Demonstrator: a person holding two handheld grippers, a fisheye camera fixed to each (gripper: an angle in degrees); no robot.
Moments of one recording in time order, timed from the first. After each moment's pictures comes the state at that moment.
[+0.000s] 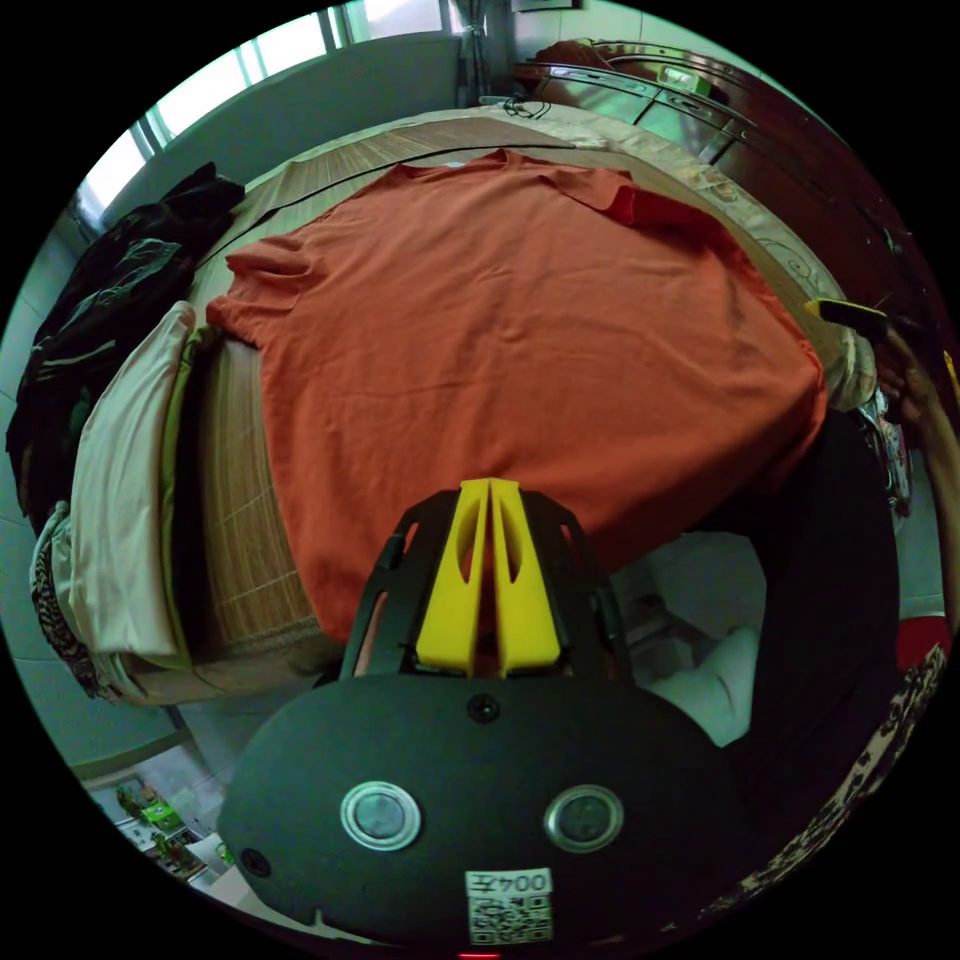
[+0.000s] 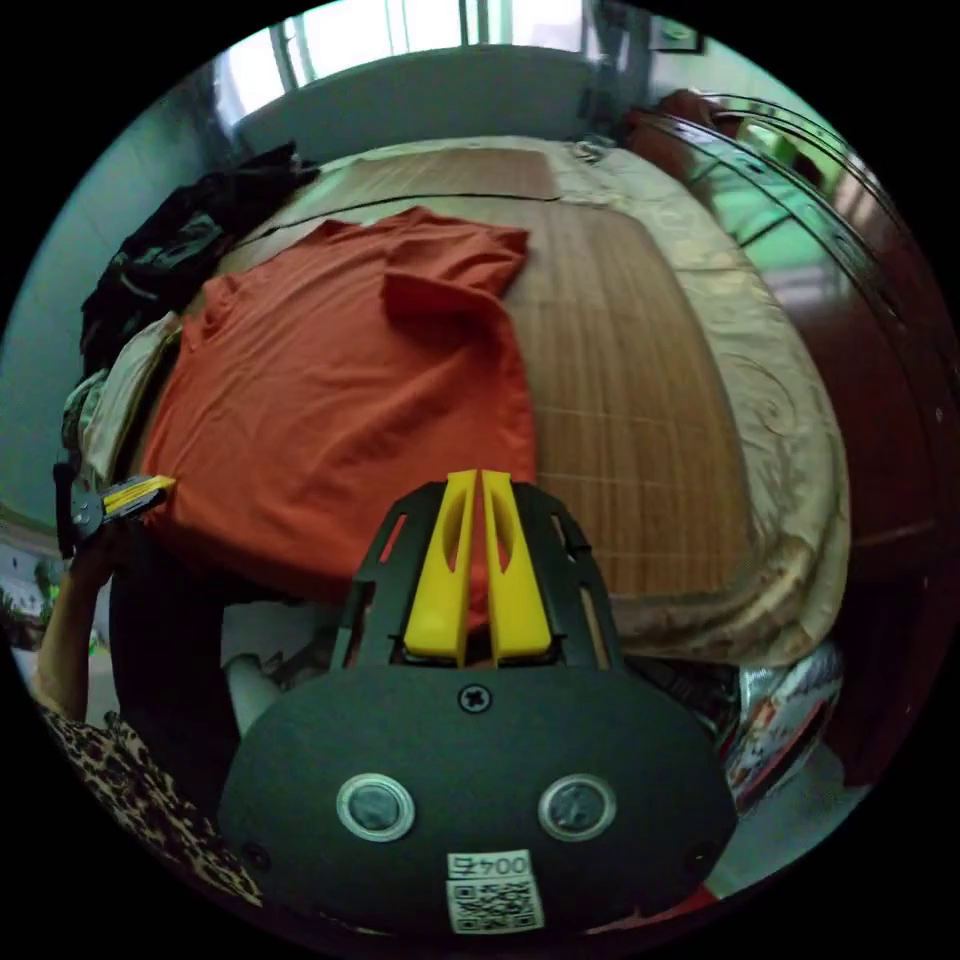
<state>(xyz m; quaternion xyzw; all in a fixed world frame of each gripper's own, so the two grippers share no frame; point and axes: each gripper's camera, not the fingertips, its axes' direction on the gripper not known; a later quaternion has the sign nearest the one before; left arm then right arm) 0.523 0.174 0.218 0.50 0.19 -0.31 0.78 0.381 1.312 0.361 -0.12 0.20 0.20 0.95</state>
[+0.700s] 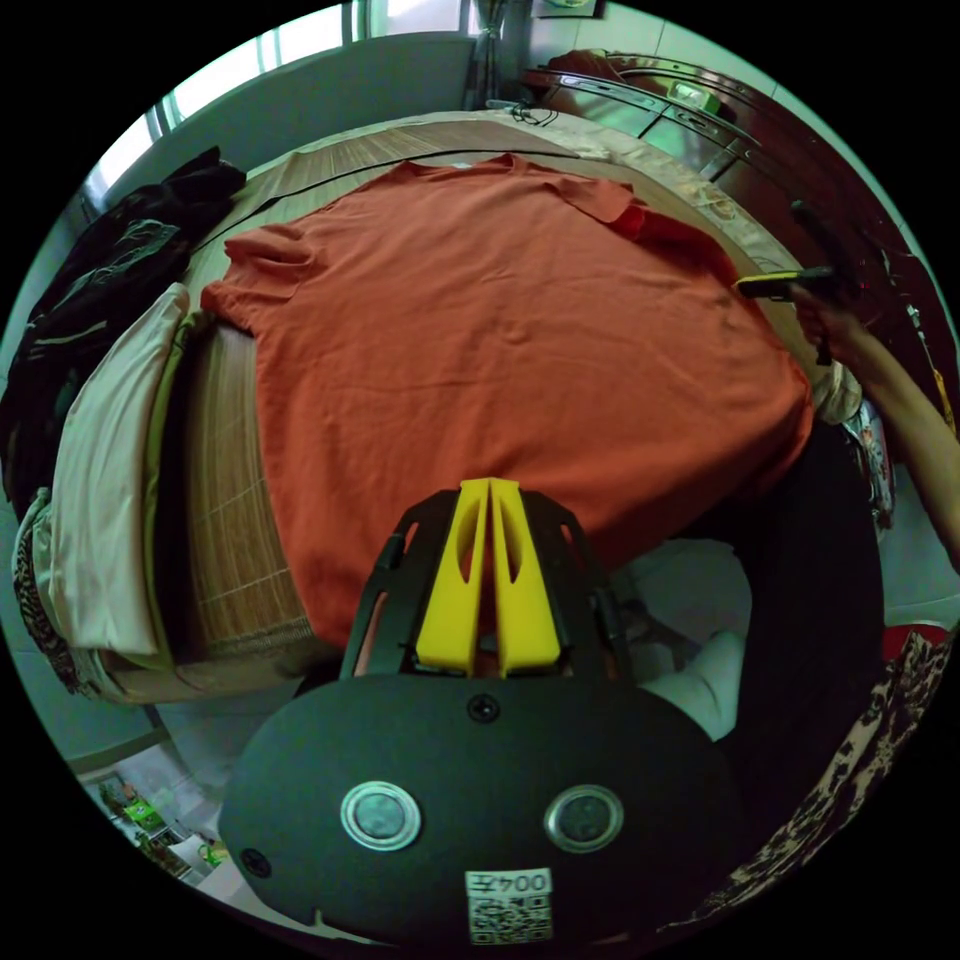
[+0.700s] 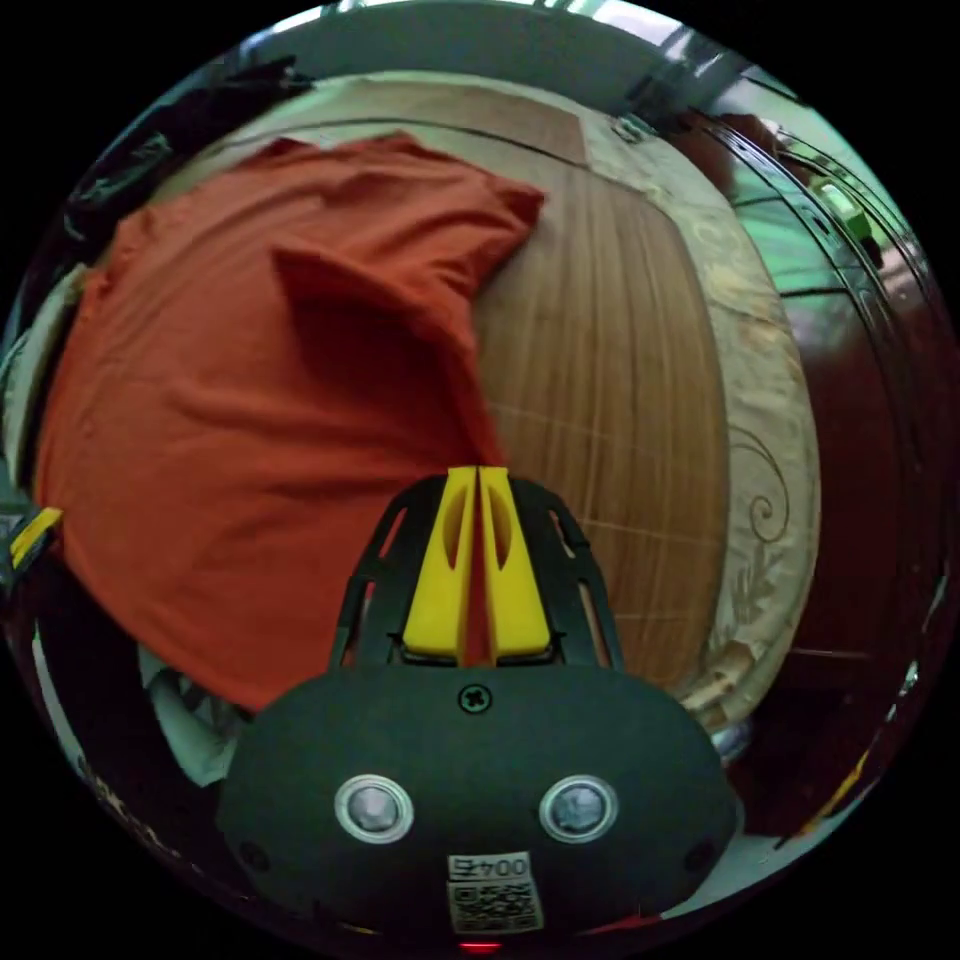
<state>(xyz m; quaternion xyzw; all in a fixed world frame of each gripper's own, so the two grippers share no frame) 0.473 0.191 0.249 0.51 0.23 -0.31 0.77 0.427 1.284 0.433 -0.15 0.28 0.17 0.93</state>
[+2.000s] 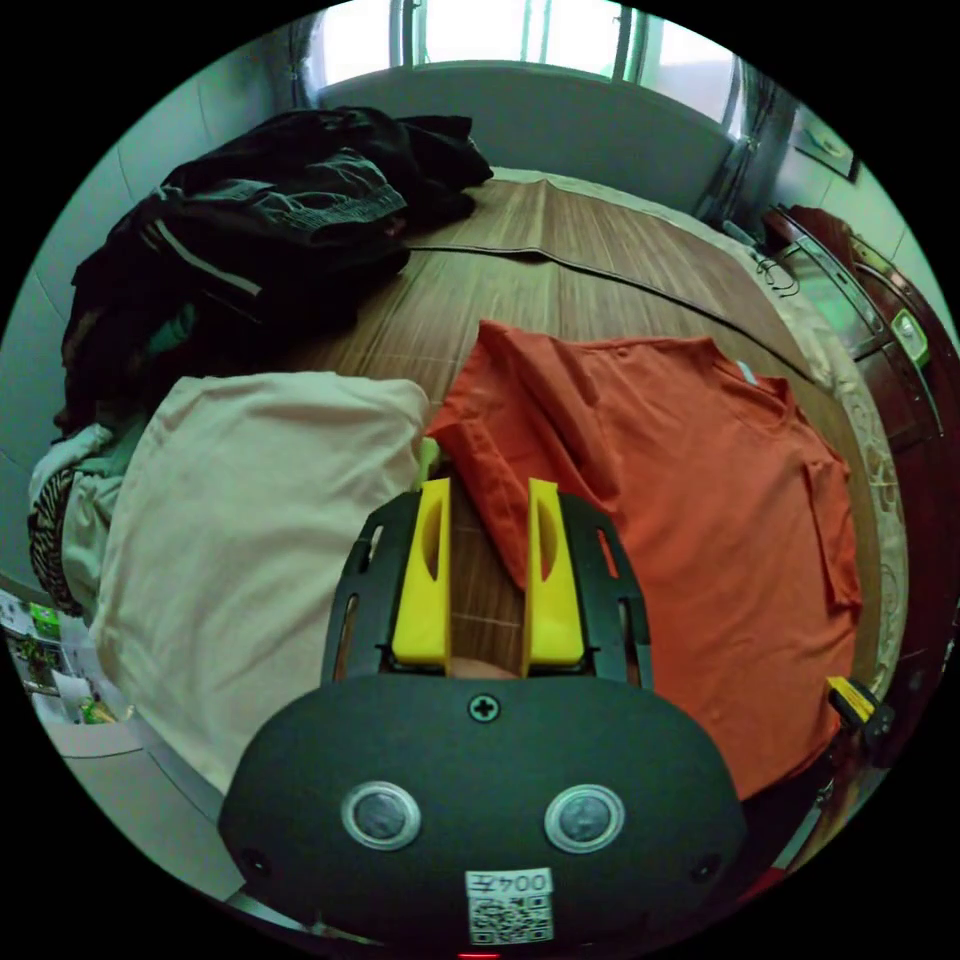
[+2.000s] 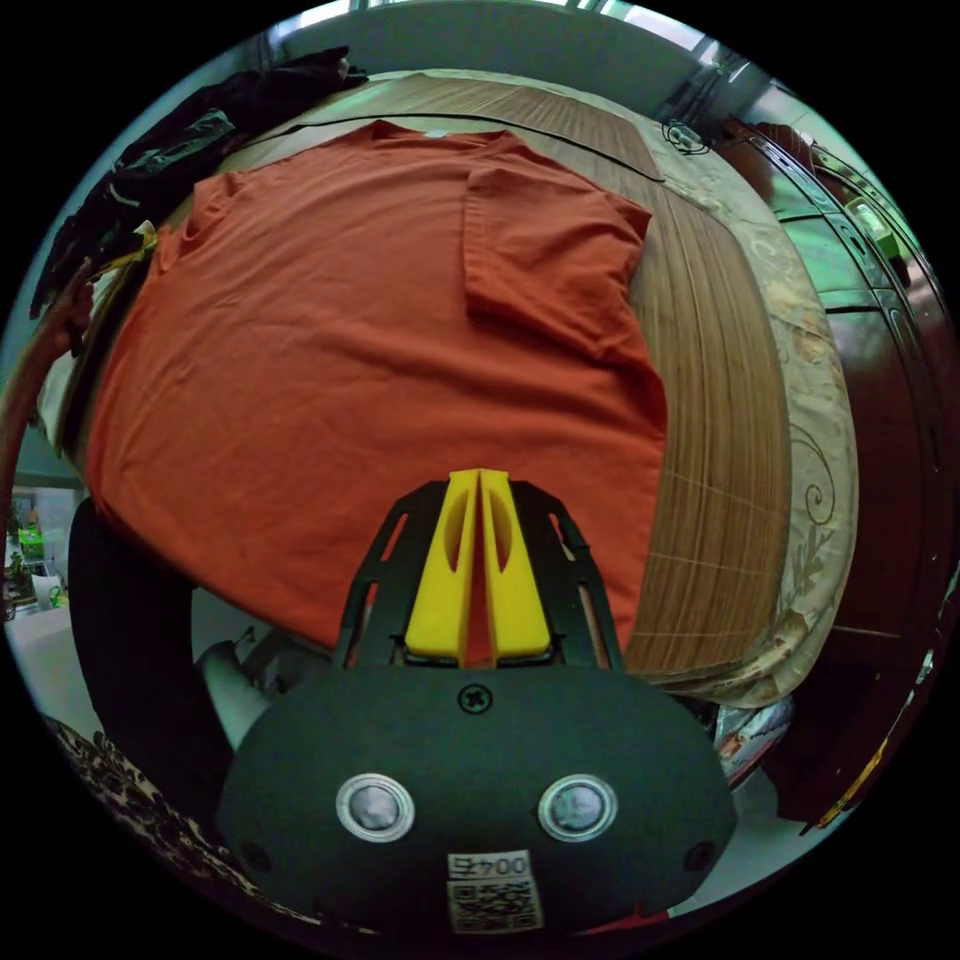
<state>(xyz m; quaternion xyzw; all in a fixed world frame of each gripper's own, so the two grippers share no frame) 0.148 0.207 0.294 0.46 0.25 -0.55 0.65 0.319 1.236 0.507 -0.20 0.24 0.15 0.94</state>
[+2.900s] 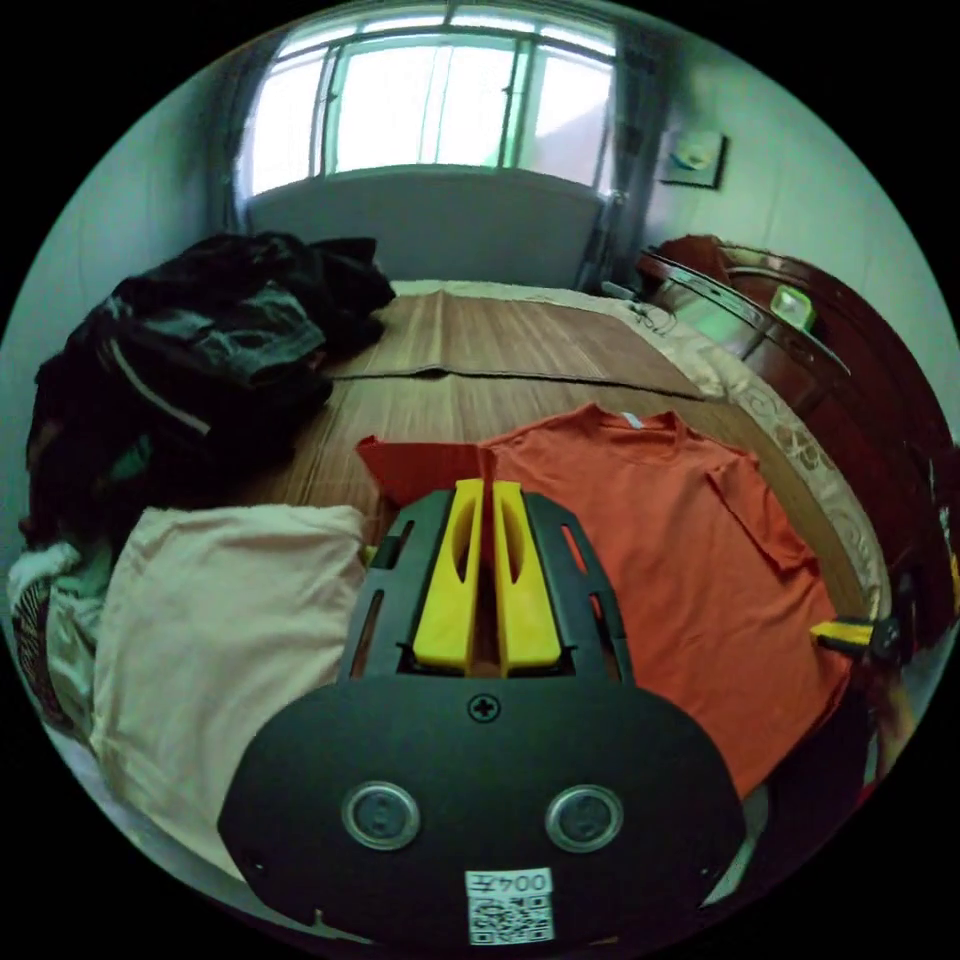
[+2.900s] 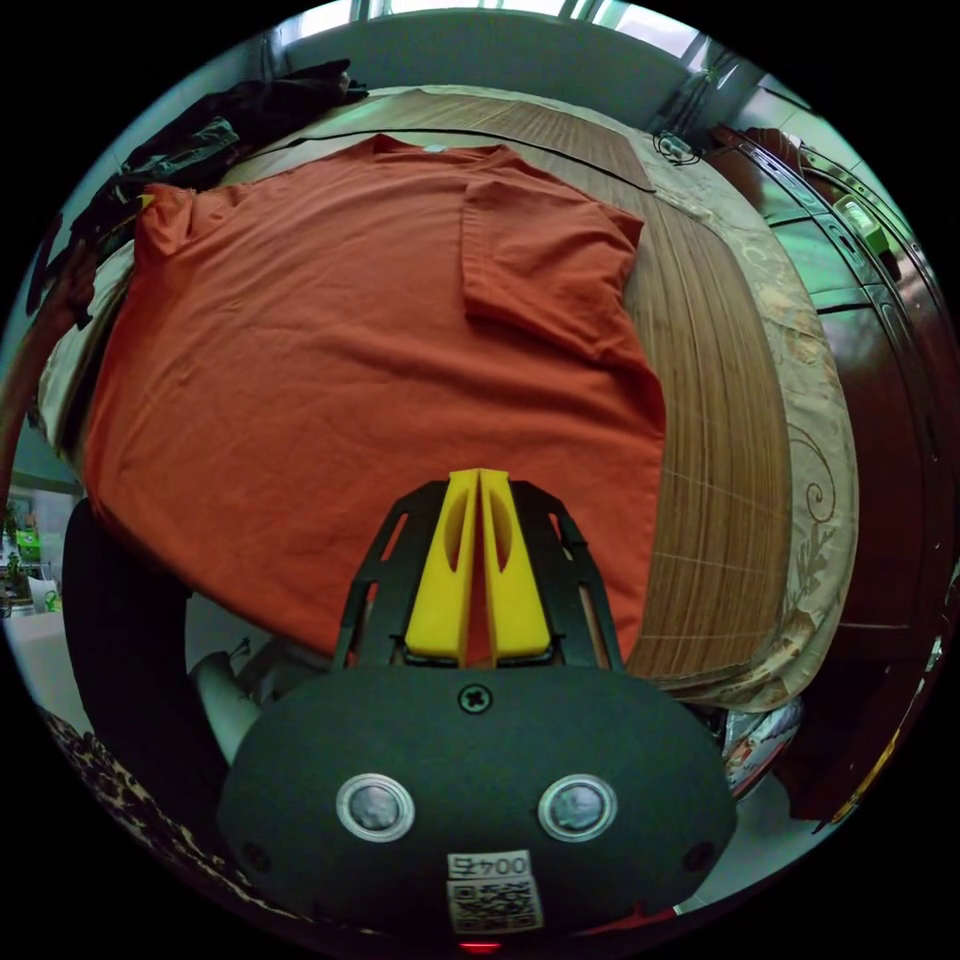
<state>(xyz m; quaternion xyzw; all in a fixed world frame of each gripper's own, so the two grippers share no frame) 0.247 0.210 0.181 0.65 0.14 -0.44 0.61 0.329 1.202 0.513 -0.17 0.25 0.14 0.94</state>
